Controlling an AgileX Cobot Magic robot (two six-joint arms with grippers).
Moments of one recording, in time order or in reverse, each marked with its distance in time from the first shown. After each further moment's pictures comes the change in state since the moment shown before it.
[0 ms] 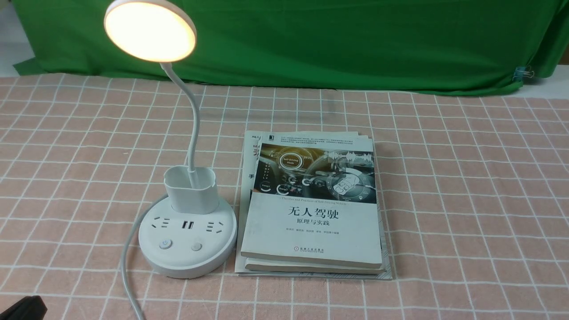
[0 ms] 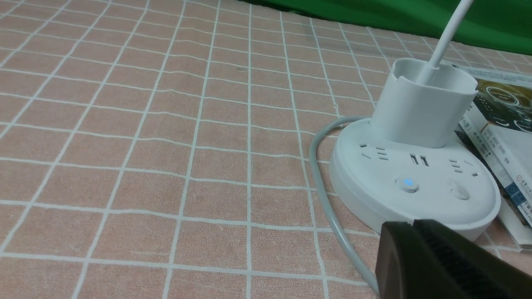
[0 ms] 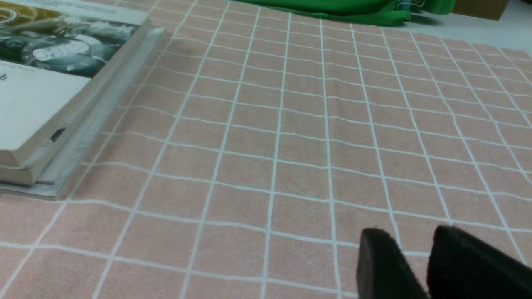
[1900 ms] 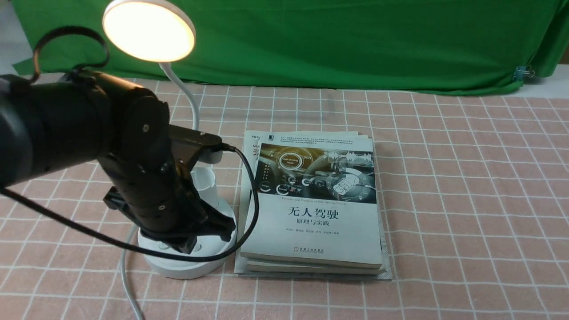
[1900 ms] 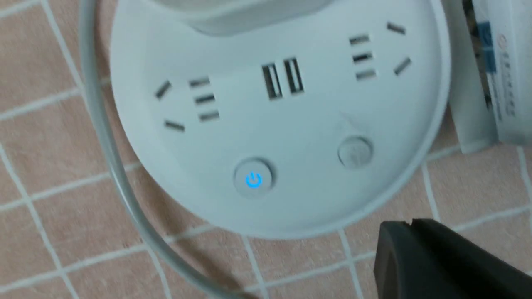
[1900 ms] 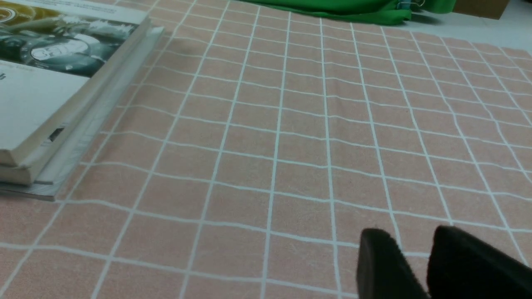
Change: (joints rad) right arm 0.000 0.000 0.000 0.000 0.000 0.000; left arm -0.405 1.638 -1.126 0.132 0.610 -0.082
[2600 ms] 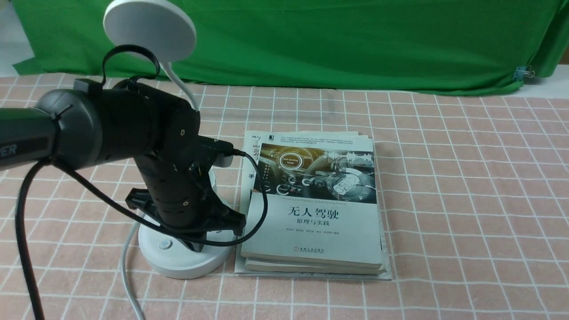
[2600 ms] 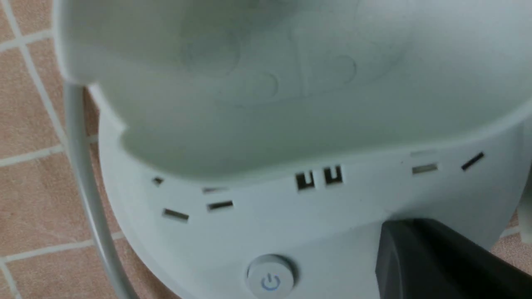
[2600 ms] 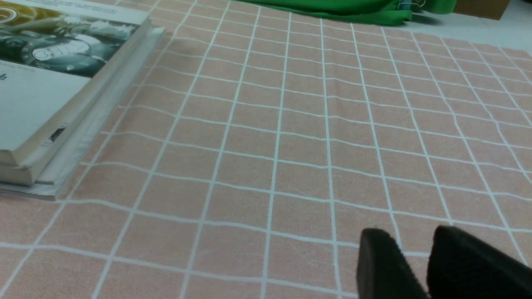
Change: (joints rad) right arm 0.000 0.000 0.000 0.000 0.000 0.000; left arm 0.019 0.164 -0.063 0.017 -0.041 -0.041
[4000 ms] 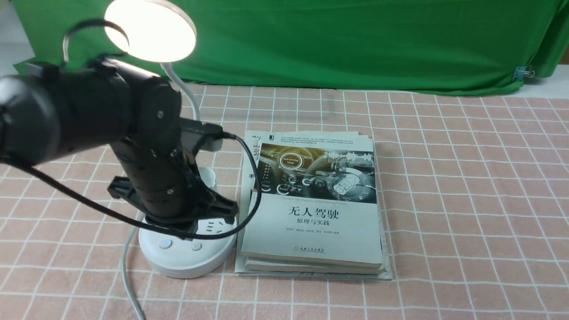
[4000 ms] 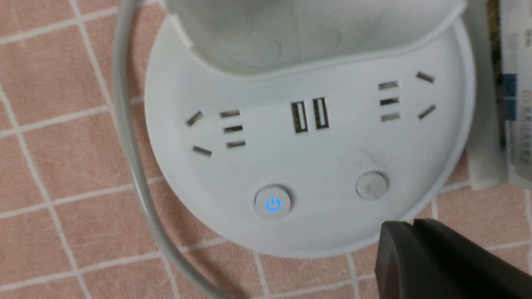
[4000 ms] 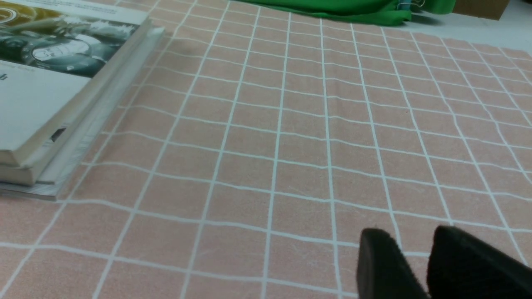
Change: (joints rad) right arm 0.000 0.000 0.000 0.000 0.000 0.000; left arm 0.000 -0.147 0.002 0.000 0.071 -0.017
